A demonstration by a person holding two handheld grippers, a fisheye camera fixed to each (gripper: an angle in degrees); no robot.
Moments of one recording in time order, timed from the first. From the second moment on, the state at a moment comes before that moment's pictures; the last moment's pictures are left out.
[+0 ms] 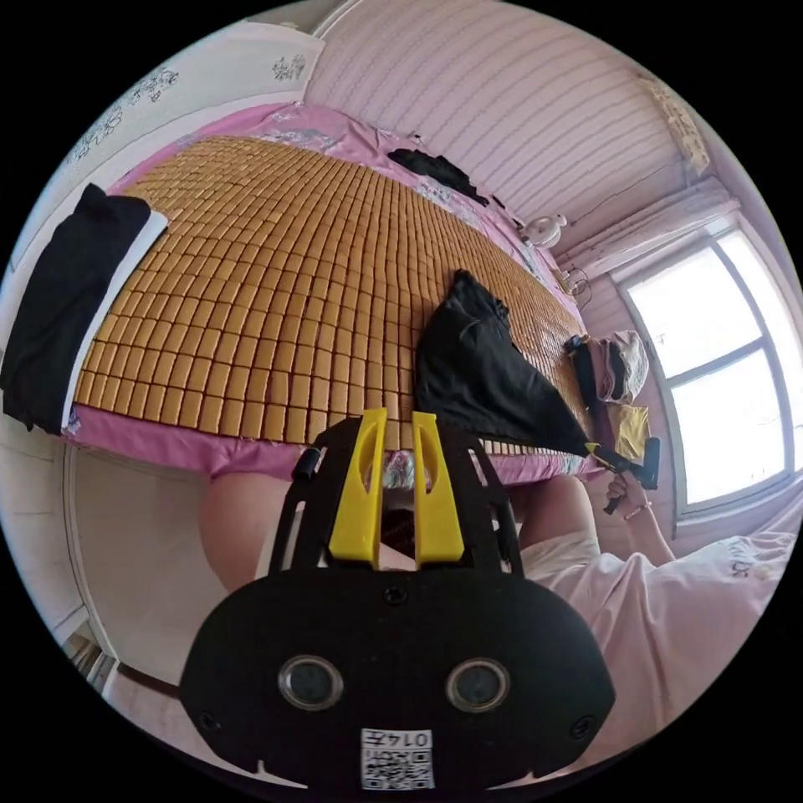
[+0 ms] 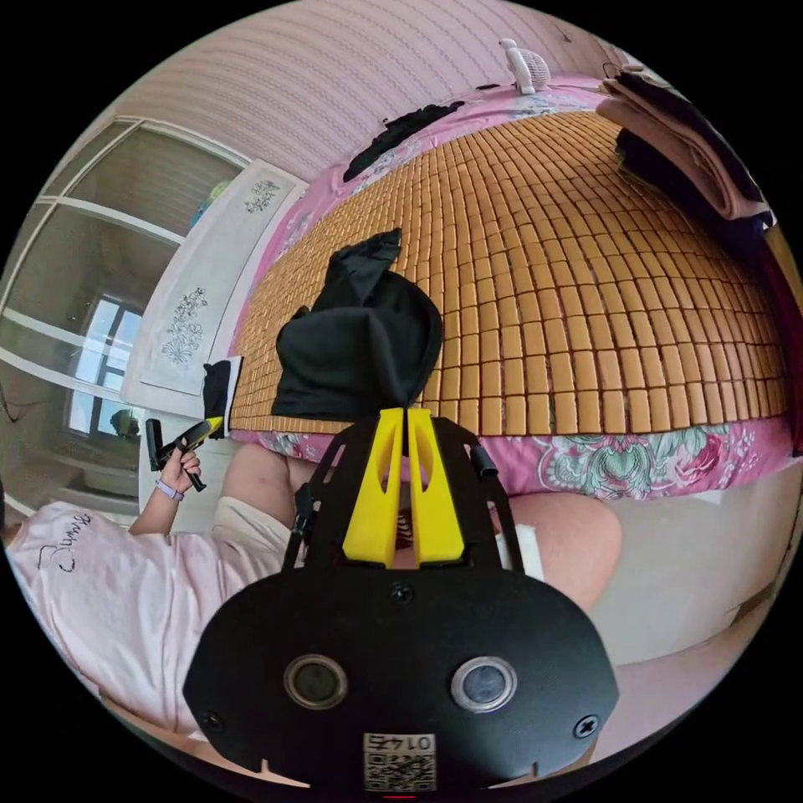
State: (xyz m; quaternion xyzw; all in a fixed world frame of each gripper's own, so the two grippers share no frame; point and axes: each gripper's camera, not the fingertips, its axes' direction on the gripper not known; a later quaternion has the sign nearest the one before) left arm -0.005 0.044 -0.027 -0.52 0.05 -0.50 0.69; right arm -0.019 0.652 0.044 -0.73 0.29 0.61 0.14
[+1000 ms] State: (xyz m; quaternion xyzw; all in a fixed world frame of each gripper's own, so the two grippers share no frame) left arm -0.087 -0.341 -0.151 -0.21 0.04 -0.37 0.90; right arm 0.171 0.574 0.381 -0.51 0.26 0.57 0.59
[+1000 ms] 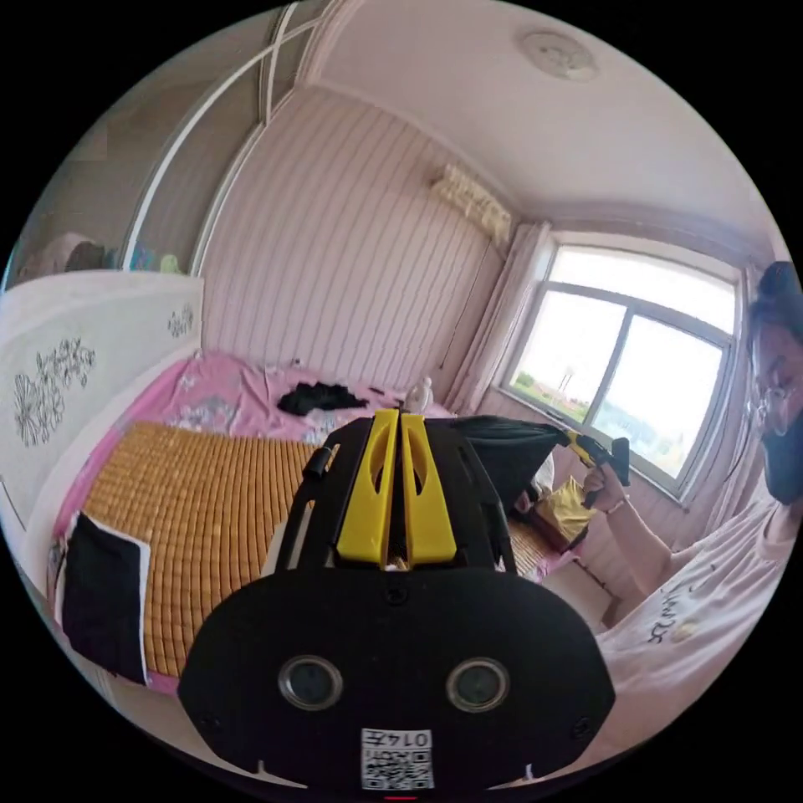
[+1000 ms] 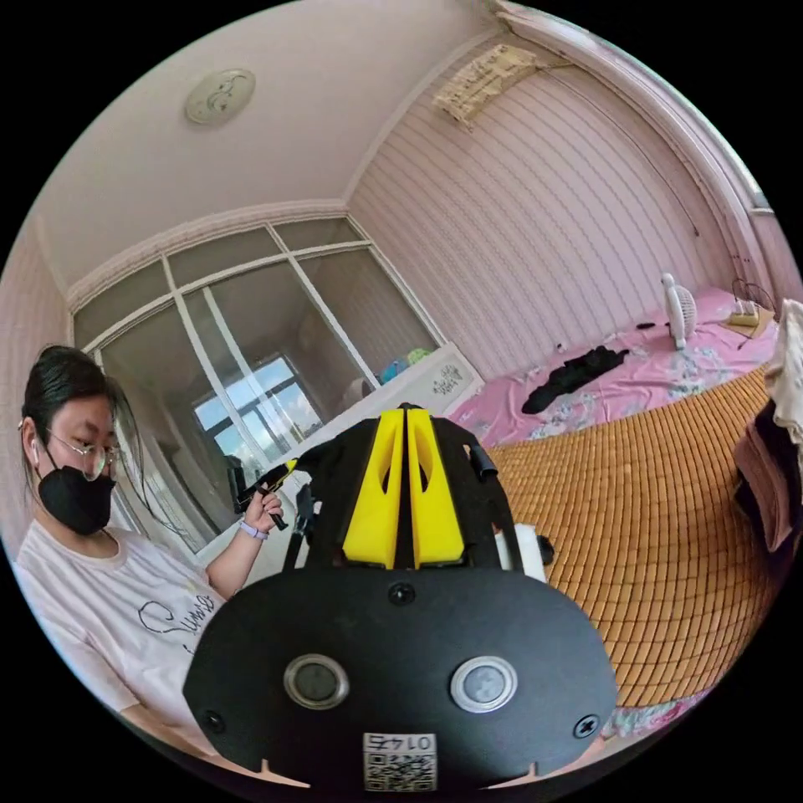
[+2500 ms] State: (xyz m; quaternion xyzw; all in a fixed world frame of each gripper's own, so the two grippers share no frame) left arm -0.218 -0.452 -0.079 -0.16 -0.03 -0.35 0.92; right arm 0.294 0.765 0.496 -0.61 0.29 0.44 0.59
